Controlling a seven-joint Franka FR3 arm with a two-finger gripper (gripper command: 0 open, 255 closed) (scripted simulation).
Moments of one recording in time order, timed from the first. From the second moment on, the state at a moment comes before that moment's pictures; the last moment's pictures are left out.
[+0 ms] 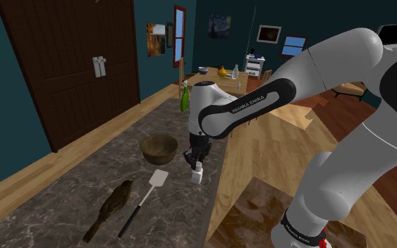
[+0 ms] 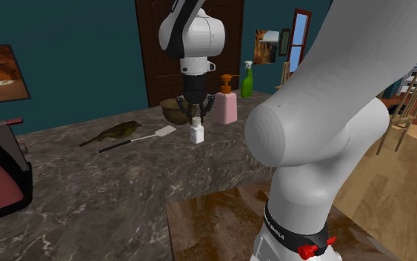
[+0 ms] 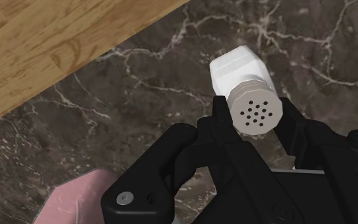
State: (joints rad) arm 0.03 -0.29 0.20 -2.54 0.06 2.25 0.32
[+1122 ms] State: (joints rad) arm 0.03 -0.36 0.19 -2.46 0.07 2.10 0.31
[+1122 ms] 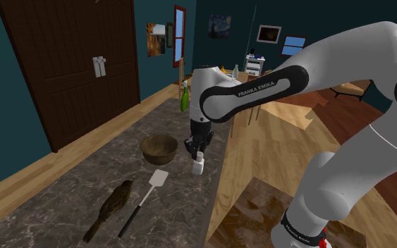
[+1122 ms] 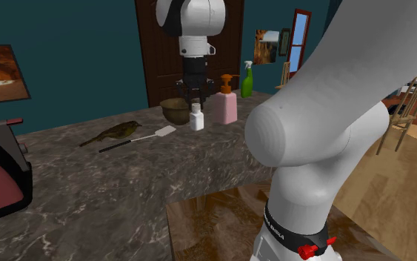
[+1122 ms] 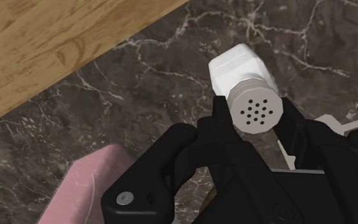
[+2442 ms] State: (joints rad) arm 0.03 -0.42 0.17 -2.25 0.06 1.82 0.31
